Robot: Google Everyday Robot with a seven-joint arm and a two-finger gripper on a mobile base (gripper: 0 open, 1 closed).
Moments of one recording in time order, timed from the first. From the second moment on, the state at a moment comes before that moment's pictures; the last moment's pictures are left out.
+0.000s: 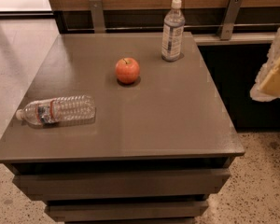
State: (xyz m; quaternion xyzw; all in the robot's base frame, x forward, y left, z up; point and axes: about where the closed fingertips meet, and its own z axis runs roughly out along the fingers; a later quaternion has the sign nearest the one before) arm 0.402 -0.167 1.092 -0.61 0.73 -0.13 0.28
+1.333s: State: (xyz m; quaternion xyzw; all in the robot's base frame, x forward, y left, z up) arm 0.471 -0.161 1.079 -0.60 0.72 -0.06 0.36
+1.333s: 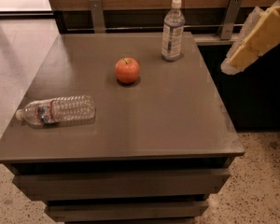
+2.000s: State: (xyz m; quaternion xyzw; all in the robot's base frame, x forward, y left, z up) arm 0.528 -0.157 1.028 -0.58 0.73 -0.02 0.37
